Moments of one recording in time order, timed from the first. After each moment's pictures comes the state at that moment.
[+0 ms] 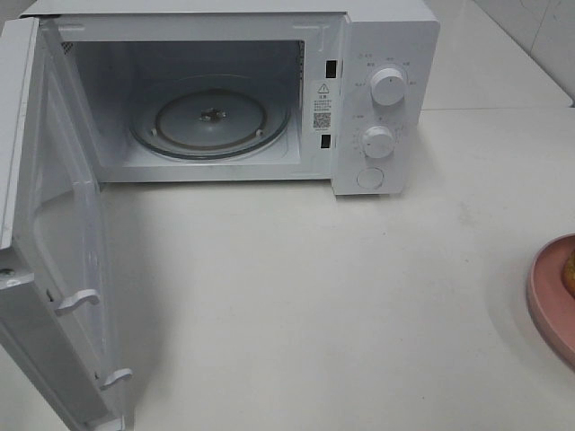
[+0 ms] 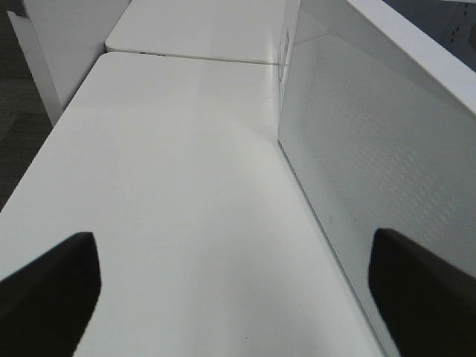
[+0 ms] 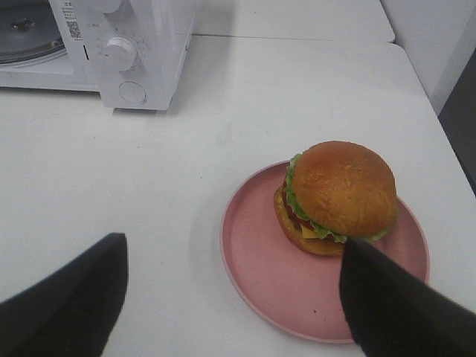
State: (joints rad) left arm 0.04 0.06 -0.54 -0.02 0.99 -0.02; right arm 0.10 0.00 -0.50 -0.06 1.01 0.06
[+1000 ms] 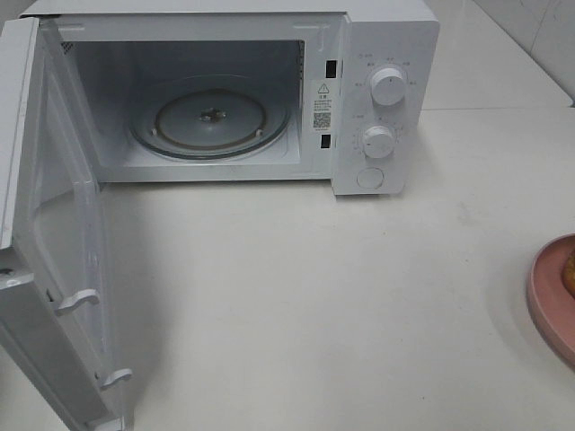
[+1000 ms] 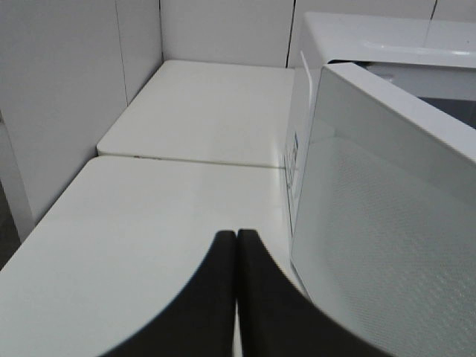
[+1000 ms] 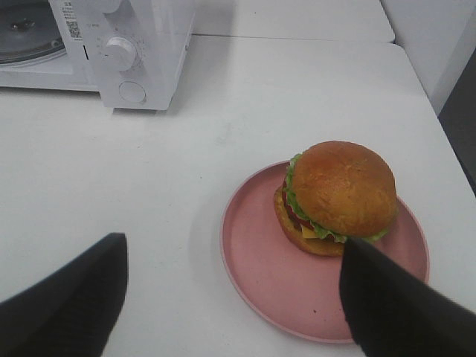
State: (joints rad) left arm 0.04 0.45 -0.15 -0.01 -0.08 -0.02; right arm 0.10 0.00 -0.50 -0.06 1.01 0.06
